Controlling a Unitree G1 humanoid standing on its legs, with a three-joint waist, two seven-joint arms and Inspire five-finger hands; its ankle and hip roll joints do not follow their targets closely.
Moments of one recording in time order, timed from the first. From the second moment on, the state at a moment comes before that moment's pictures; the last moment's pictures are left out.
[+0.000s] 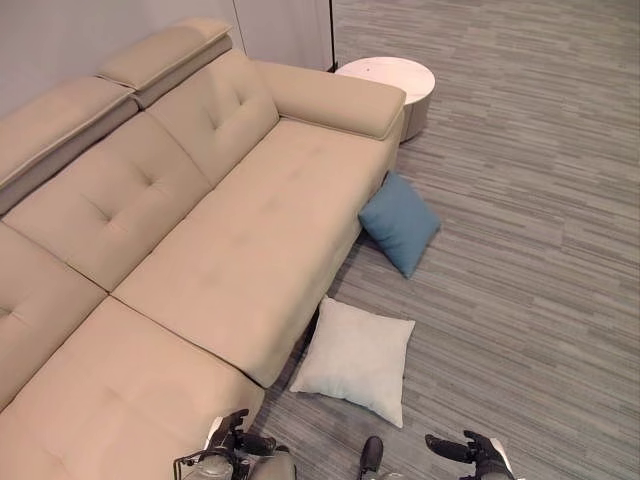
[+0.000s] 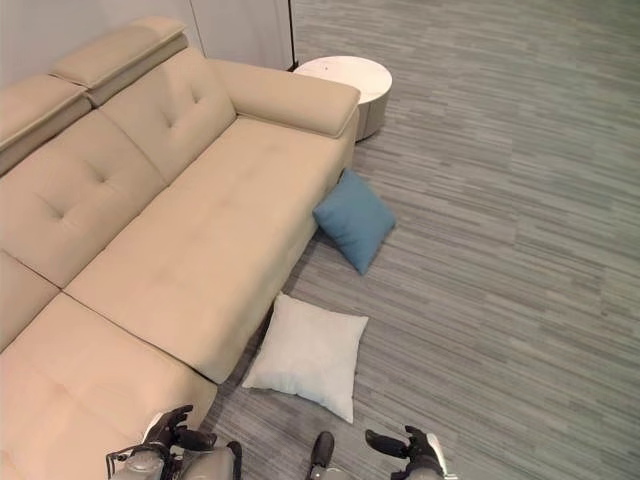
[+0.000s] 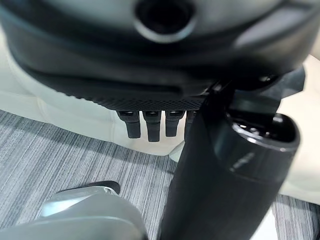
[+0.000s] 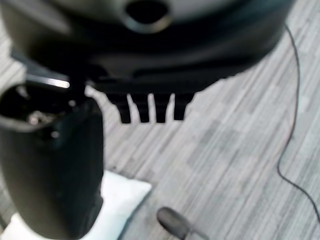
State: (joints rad) left arm -0.10 0.20 -0.25 1.17 -0.16 -0.08 0.17; right arm -0.08 -0.30 0.13 1.21 0.09 -0.04 -0.23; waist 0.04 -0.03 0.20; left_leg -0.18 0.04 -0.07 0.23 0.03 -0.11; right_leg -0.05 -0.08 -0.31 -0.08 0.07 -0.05
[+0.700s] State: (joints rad) left arm -0.08 0.21 -0.25 1.17 -0.17 -0.08 0.17; right arm -0.12 -0.29 0.13 1.21 0.09 -0.04 -0.23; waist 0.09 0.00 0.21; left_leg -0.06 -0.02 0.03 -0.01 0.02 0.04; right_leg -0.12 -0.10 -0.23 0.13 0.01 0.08
